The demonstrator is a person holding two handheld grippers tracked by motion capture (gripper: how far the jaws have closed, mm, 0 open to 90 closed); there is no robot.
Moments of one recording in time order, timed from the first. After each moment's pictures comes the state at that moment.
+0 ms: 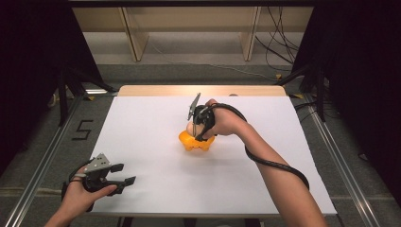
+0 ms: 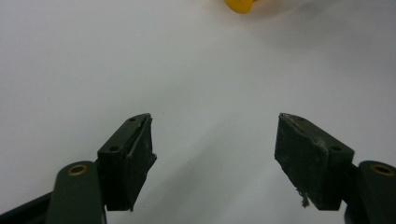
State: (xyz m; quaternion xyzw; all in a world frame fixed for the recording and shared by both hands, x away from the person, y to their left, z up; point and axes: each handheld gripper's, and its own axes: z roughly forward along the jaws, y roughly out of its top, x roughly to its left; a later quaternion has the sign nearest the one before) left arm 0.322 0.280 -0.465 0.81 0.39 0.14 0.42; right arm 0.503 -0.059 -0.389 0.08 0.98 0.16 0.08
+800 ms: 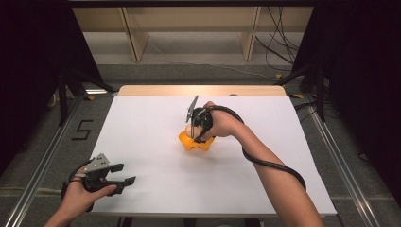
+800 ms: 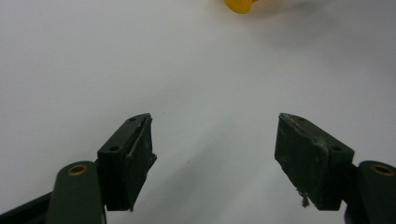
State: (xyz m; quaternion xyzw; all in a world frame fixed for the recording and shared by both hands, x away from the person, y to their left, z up) left arm 0.322 0.281 -0.465 0.81 0.39 0.14 0.42; right arm 0.507 -0.054 -0.401 0.07 0.98 0.16 0.08
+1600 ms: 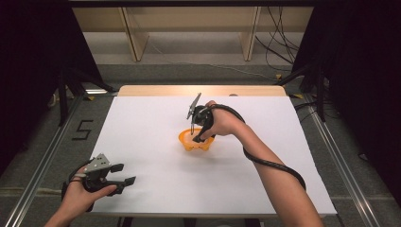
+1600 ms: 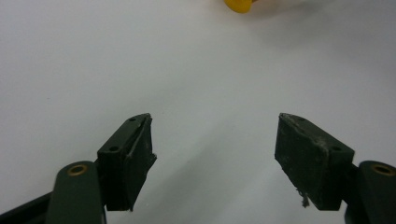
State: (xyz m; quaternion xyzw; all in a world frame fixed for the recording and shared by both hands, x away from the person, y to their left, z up) left arm 0.322 0.281 -0.465 0.81 0.39 0.13 0.42; right arm 0.508 -0.057 -0.398 0.13 0.97 0.19 0.06
